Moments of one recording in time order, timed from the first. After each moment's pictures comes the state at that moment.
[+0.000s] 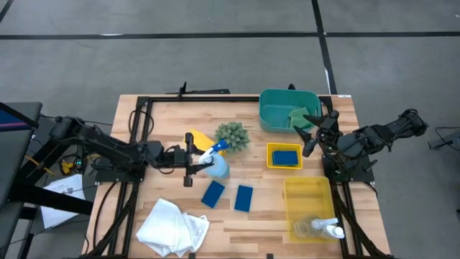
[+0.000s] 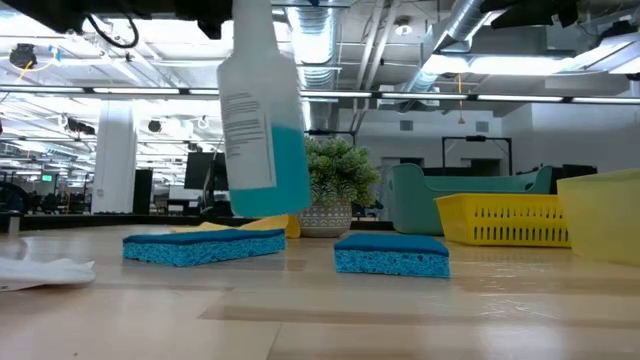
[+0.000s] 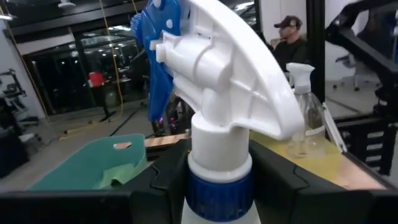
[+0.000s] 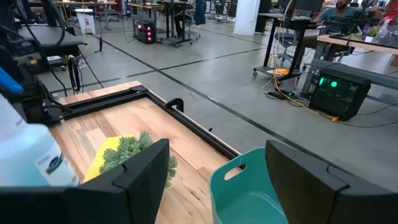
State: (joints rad) left arm -0.22 1.12 0.48 0.75 -0.25 0.21; right arm 0.43 0.67 0.80 -0.52 1.12 0.31
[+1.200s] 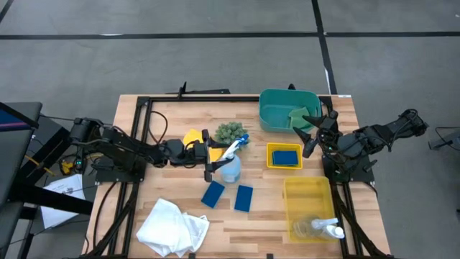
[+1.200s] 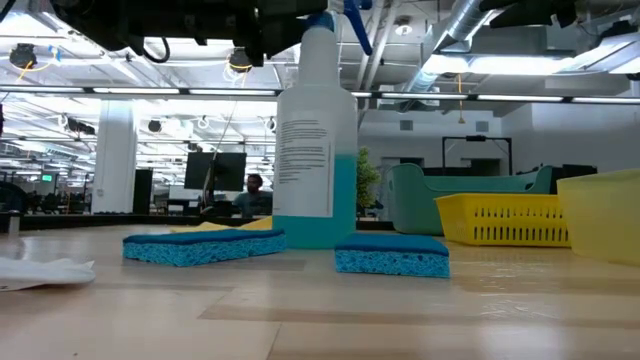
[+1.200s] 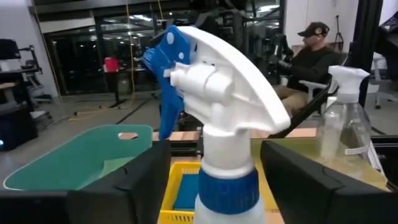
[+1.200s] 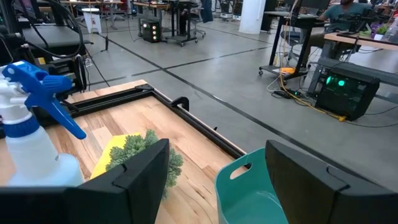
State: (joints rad) left arm -0.13 1.43 0.61 0.92 -0.24 0.09; right arm 0.43 0.67 0.80 -0.51 1.10 0.31
